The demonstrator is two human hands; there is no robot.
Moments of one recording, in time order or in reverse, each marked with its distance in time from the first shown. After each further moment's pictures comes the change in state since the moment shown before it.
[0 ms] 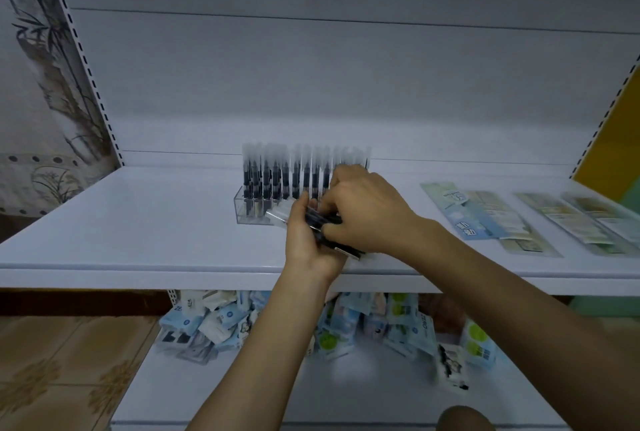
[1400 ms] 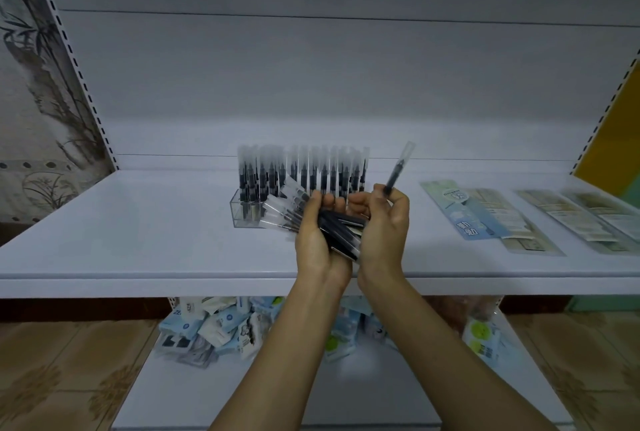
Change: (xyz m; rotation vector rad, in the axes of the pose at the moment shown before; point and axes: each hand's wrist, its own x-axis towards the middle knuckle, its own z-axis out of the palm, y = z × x) left_hand 0.001 -0.021 0.013 -0.022 0.043 0.238; right_hand -0.003 -0.012 0.062 1.611 0.909 0.750
